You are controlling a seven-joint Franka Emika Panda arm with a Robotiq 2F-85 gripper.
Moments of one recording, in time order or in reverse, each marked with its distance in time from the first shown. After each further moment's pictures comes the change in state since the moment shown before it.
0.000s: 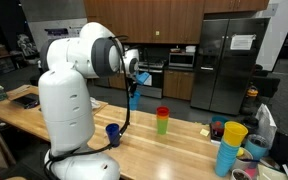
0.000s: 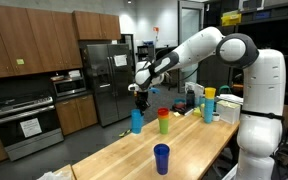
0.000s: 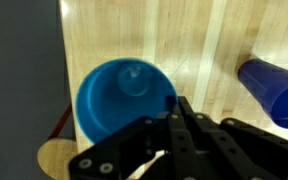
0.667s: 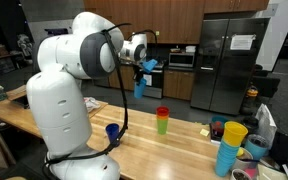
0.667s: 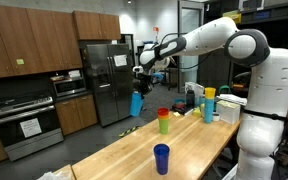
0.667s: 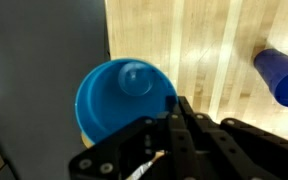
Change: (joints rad) arm -0.010 -0.100 -0.088 0.095 0.097 -0.072 -0.061
